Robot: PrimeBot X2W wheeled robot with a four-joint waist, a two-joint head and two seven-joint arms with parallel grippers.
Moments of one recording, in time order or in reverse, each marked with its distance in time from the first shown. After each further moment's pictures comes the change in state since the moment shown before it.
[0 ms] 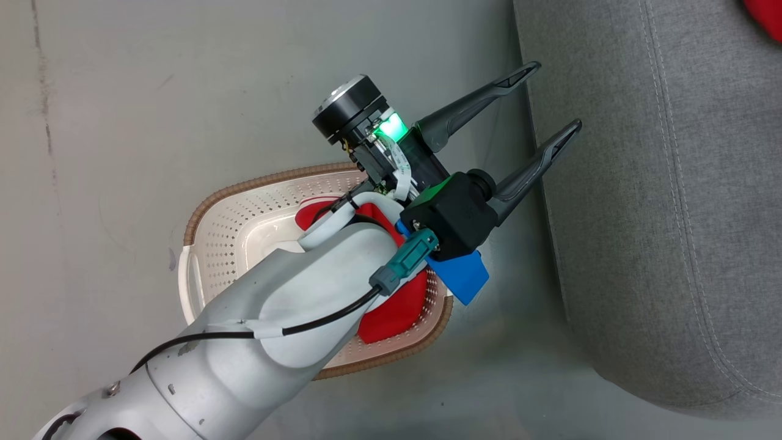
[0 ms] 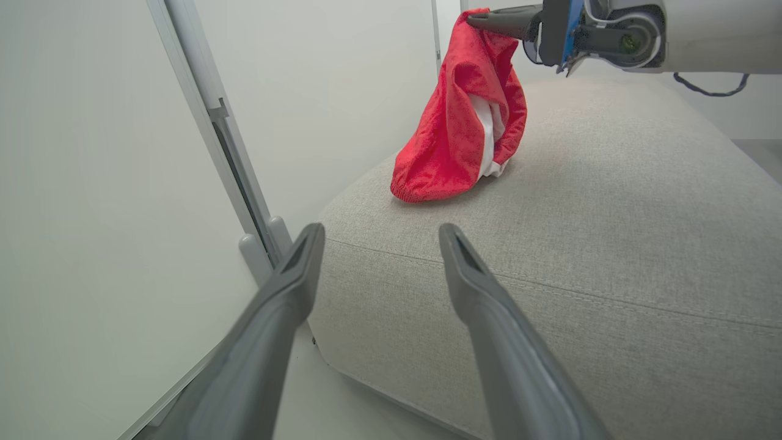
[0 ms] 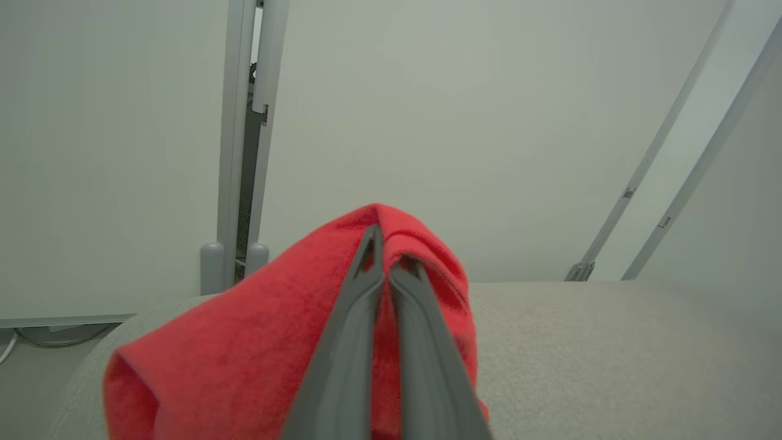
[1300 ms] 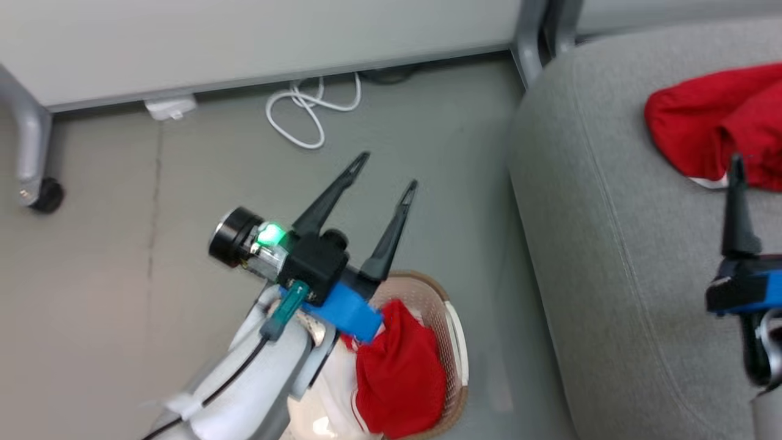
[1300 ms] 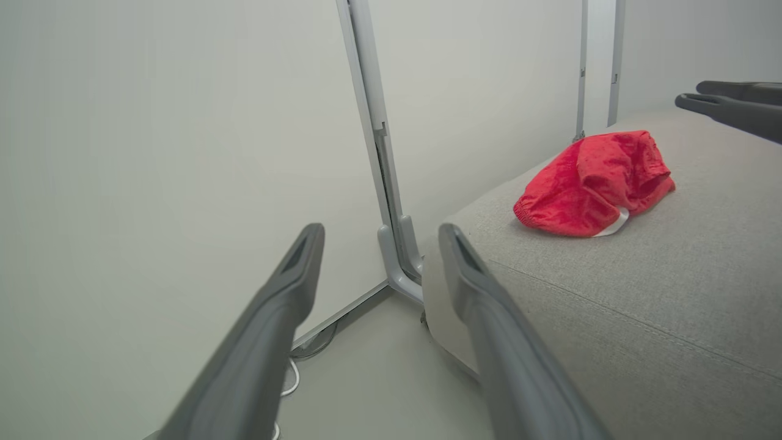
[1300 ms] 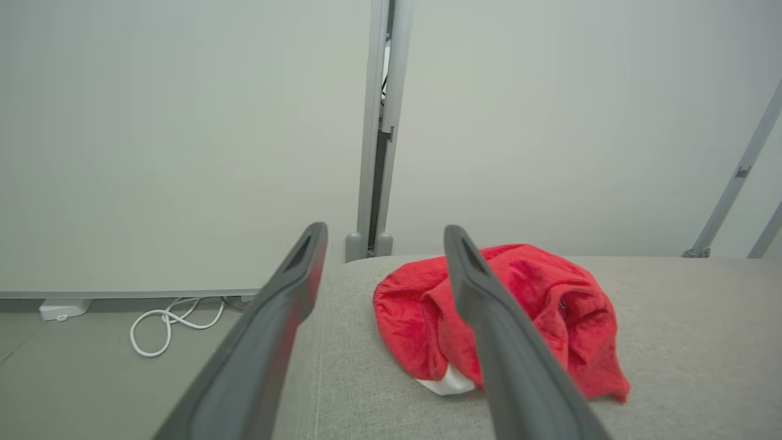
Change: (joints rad) left arm 0.356 0.088 0.204 -0.023 -0.083 0.101 -0.005; right arm 0.537 0.246 0.124 -0.240 -0.005 0.000 0.000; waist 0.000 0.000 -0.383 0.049
